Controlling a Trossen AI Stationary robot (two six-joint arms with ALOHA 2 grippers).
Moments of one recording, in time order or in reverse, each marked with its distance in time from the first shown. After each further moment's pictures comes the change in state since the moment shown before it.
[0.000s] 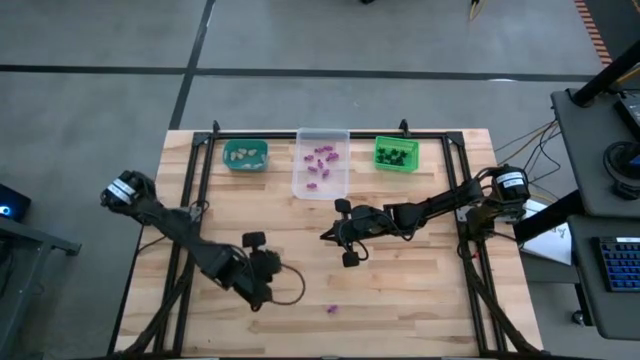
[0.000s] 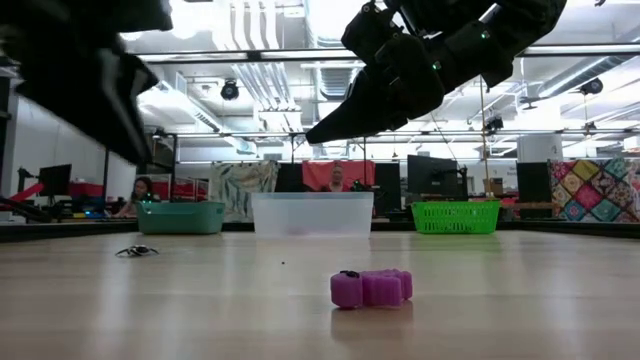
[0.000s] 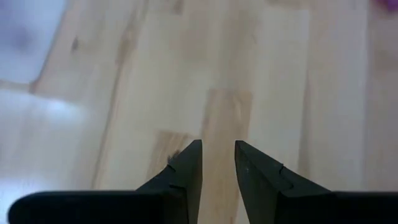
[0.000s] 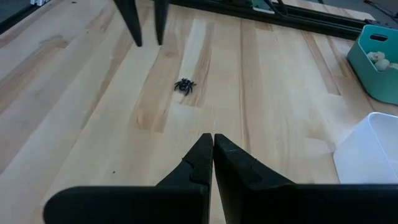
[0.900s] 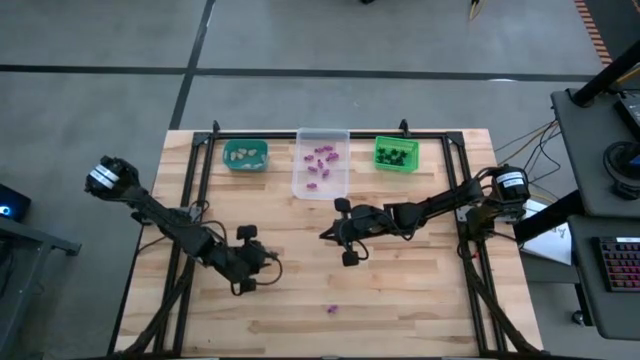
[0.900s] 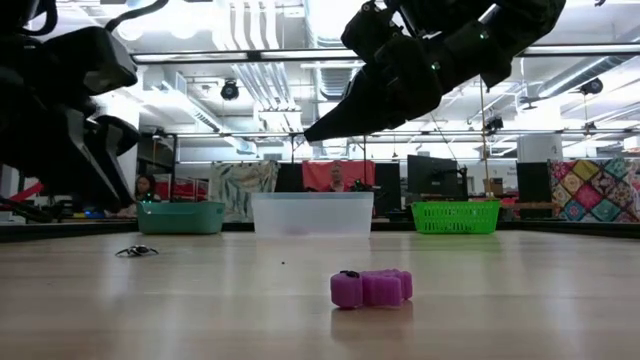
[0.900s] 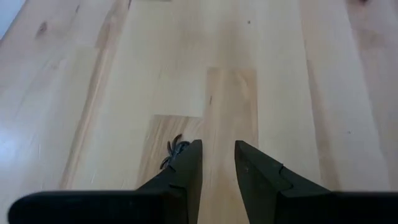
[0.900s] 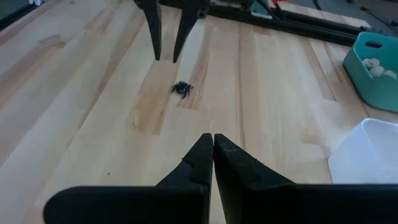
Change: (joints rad) left arm 0.026 -0.259 -0.479 0.525 0.072 0.148; right arm -0.006 0.000 0.000 0.014 0.001 -0.025
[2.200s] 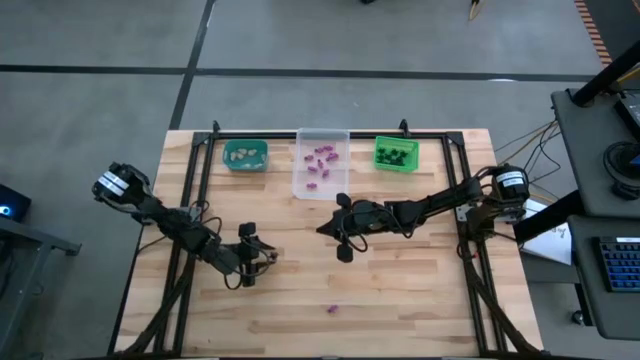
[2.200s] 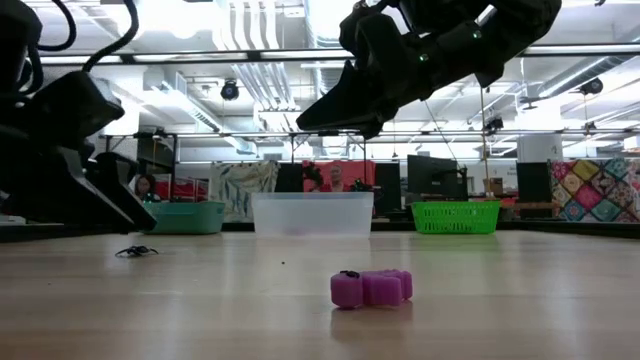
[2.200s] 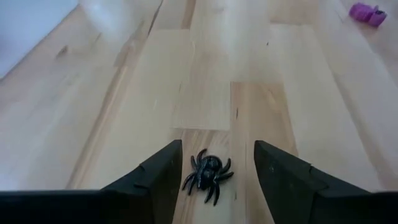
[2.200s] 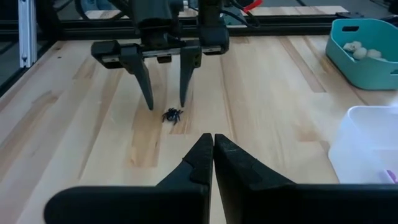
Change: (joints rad) left arm 0.006 0.134 -0.295 0.688 -0.115 0.131; right arm -0.017 0.000 0.000 0.071 0.026 0.205
